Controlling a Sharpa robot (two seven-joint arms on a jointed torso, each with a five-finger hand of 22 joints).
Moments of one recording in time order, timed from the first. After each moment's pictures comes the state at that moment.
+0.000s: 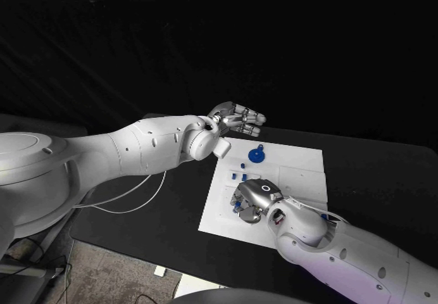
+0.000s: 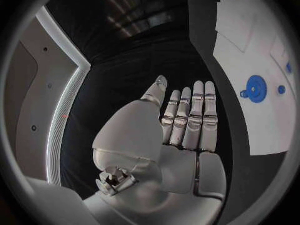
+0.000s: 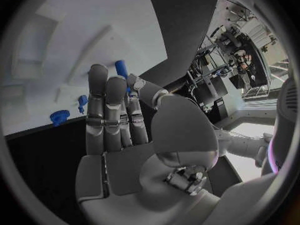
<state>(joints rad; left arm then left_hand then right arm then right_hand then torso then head) 1.28 -0.57 -0.09 1.09 -0.17 -0.13 0.25 1.37 0.06 0.01 -0.07 0.09 1.01 0.14 0.07 0.06 1.06 0.14 0.06 0.06 1.15 0.12 0.07 0.07 0.06 1.02 0.12 0.13 0.08 0.90 -0.44 0.03 1.45 -1.89 -0.27 -0.30 1.26 -0.08 0.68 -0.27 0.05 1.27 0.08 0.06 0.07 1.30 0.08 0.06 0.06 1.44 -0.06 0.82 0.59 0.09 1.45 -0.10 0.43 0.89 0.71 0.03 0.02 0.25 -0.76</state>
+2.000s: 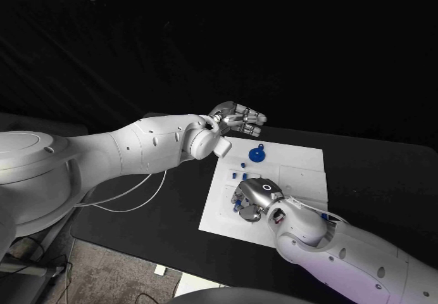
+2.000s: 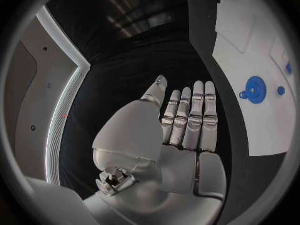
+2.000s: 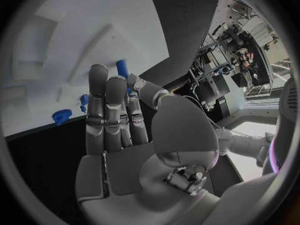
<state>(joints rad) 1.28 -0.57 -0.09 1.09 -0.17 -0.12 0.24 1.37 0.06 0.00 -0.07 0.09 1.01 0.14 0.07 0.06 1.06 0.14 0.06 0.06 1.15 0.12 0.07 0.07 0.06 1.02 0.12 0.13 0.08 0.90 -0.43 0.03 1.44 -1.88 -0.29 -0.31 1.25 -0.09 0.68 -0.27 0.05 1.26 0.08 0.06 0.07 1.30 0.08 0.06 0.06 1.45 -0.07 0.82 0.60 0.09 1.46 -0.10 0.41 0.91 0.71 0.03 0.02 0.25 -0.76</state>
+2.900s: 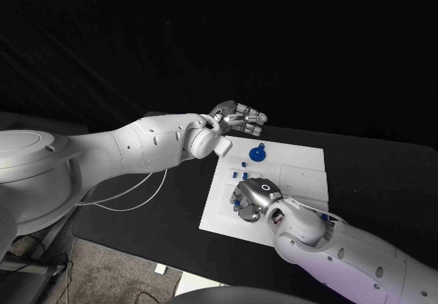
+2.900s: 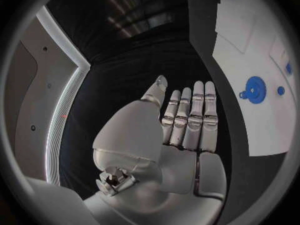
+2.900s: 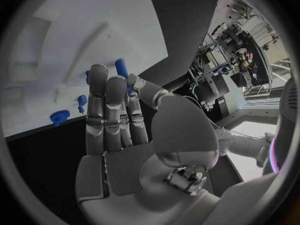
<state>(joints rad) 1.28 -0.57 -0.09 1.09 -0.17 -0.12 0.24 1.37 0.06 0.00 -0.07 0.09 1.01 0.14 0.07 0.06 1.06 0.14 0.06 0.06 1.15 0.12 0.07 0.07 0.06 1.02 0.12 0.13 0.08 0.89 -0.43 0.02 1.44 -1.88 -0.29 -0.31 1.25 -0.09 0.68 -0.28 0.04 1.26 0.08 0.06 0.07 1.30 0.08 0.06 0.06 1.45 -0.07 0.82 0.60 0.09 1.46 -0.10 0.40 0.92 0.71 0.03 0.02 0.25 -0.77</state>
